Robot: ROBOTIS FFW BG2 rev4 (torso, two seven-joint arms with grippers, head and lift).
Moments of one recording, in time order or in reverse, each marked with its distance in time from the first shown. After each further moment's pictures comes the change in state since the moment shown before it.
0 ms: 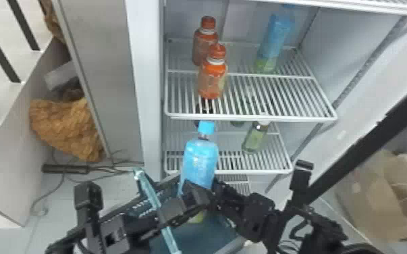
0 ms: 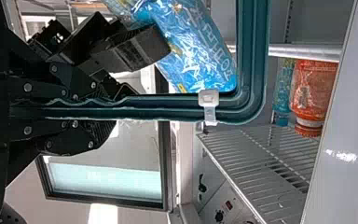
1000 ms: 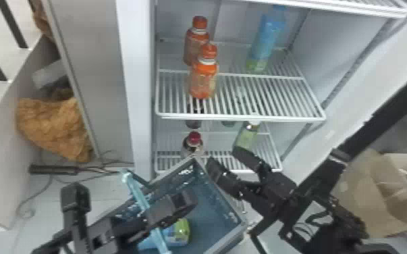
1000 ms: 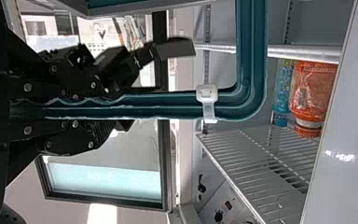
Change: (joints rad) left arm 0.004 0.003 0.000 0.000 0.004 -0.002 -0.001; right arm 0.040 0.039 -0.116 -0.065 0.039 -0.202 -0.029
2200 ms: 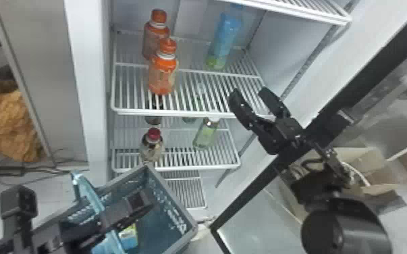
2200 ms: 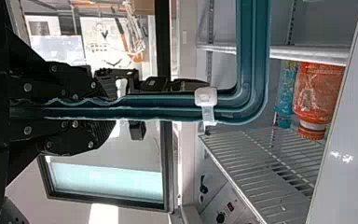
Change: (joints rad) left arm 0.000 0.002 -0.006 0.000 0.000 0.005 0.001; right arm -0.231 0.027 -0.181 0.120 0.081 -0.189 -0.101
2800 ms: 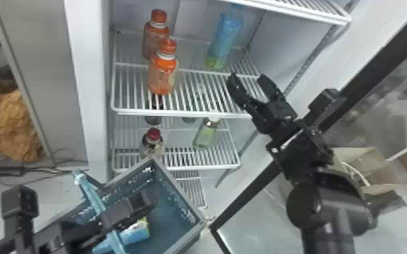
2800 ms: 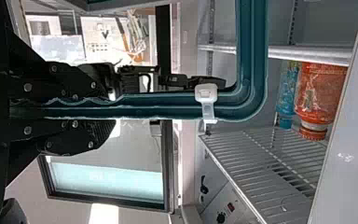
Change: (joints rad) left arm -0.001 -0.001 -0.003 0.000 0.000 0.000 0.002; right arm -0.166 -0.010 0.037 0.155 0.056 -0.021 -0.066
